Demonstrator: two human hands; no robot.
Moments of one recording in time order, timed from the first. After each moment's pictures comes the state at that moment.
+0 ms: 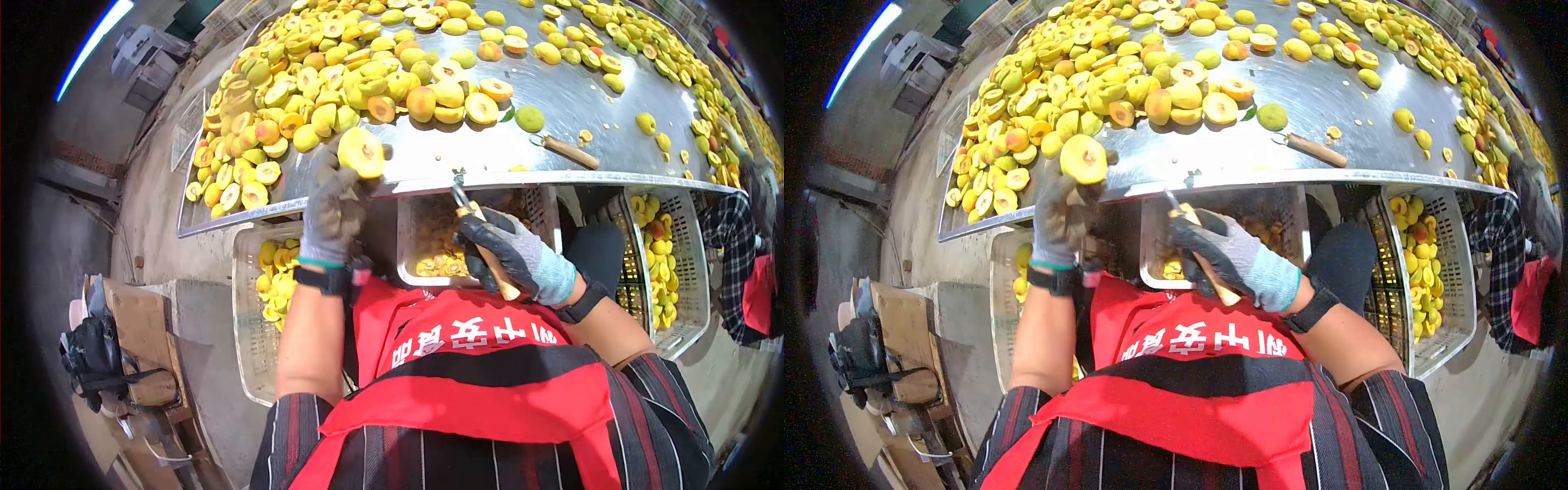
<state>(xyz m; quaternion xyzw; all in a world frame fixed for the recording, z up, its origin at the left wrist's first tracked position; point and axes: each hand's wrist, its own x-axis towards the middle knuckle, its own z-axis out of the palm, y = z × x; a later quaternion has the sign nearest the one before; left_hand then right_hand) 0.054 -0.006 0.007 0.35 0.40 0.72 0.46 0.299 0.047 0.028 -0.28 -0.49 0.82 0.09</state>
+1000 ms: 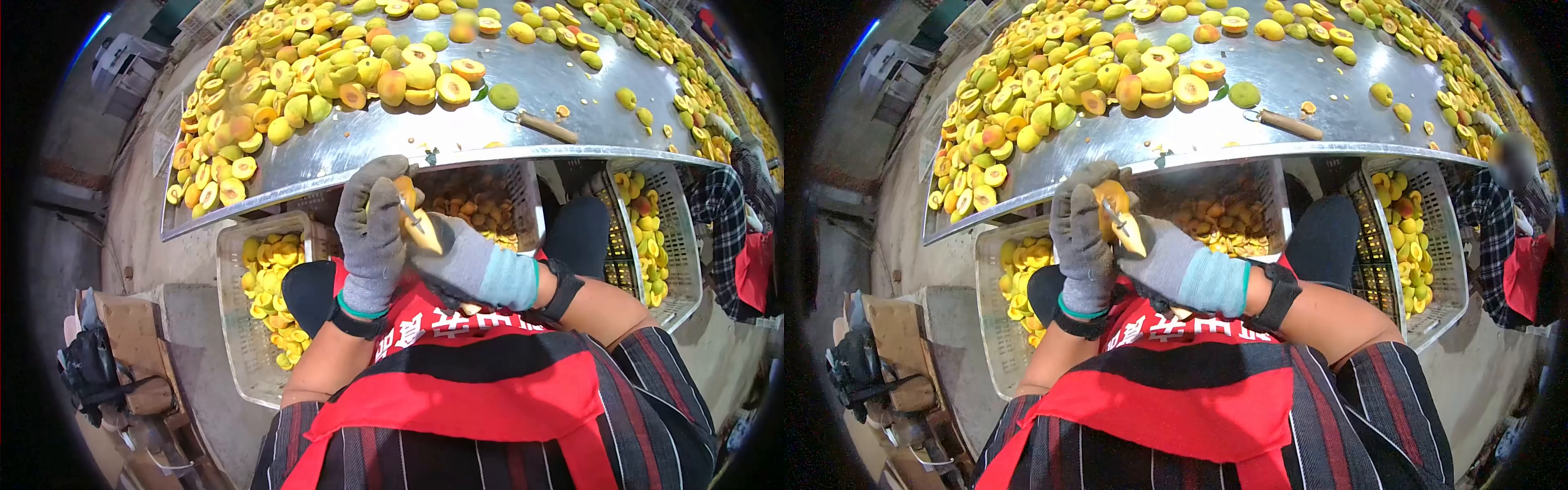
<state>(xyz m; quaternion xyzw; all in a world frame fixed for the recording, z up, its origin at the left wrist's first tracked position) 0.166 -0.031 0.015 0.36 0.47 0.74 0.31 0.284 0.017 0.022 -0.23 -0.70 0.65 0.14</state>
